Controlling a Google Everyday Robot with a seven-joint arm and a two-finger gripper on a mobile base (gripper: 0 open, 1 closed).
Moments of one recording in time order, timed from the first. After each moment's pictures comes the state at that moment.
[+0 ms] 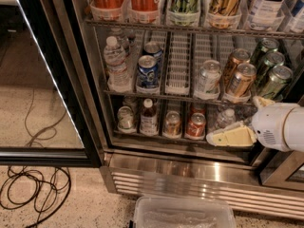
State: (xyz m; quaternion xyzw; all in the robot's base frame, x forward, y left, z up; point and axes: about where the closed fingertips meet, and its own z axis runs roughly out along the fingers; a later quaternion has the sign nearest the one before) arm 0.480 -0.216 0.839 -0.31 0.84 0.08 0.45
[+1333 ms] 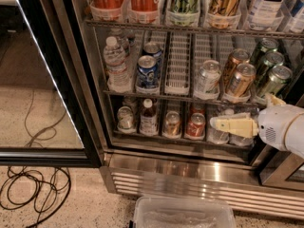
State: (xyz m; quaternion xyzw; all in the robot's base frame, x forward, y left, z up) arm 0.504 -0.240 0.850 -0.20 0.81 0.08 0.54
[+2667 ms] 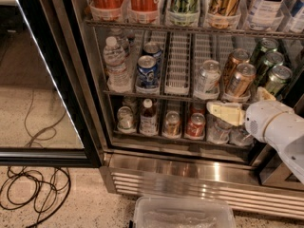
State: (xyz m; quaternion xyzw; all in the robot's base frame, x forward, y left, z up) arm 0.544 -0.244 0.846 -0.14 0.79 0.05 0.60
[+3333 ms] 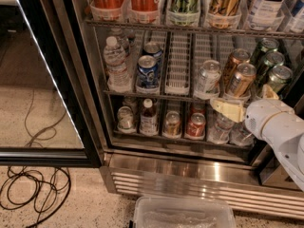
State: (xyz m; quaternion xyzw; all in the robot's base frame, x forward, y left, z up) arm 0.556 -0.260 0.849 -0.12 0.77 0.01 0.62
